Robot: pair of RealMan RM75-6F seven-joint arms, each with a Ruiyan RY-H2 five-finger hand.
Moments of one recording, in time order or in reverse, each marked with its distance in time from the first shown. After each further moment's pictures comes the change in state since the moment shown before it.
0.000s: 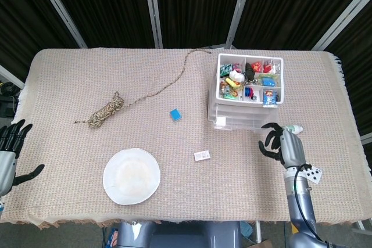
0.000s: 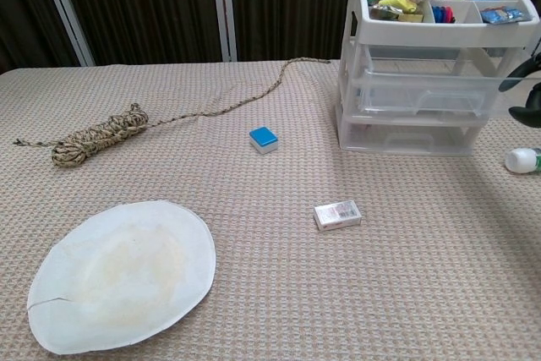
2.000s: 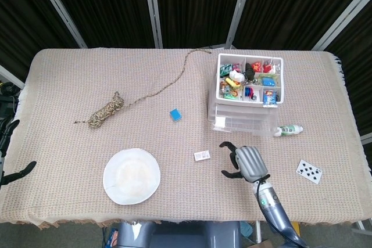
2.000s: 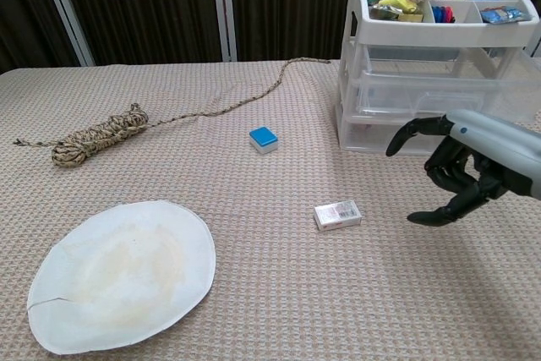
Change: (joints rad) left arm 0.016 0.052 -0.020 -0.029 0.003 0.042 -0.068; right arm 0.052 -0.209 -0.168 0.247 -0.383 -0.113 -0.088
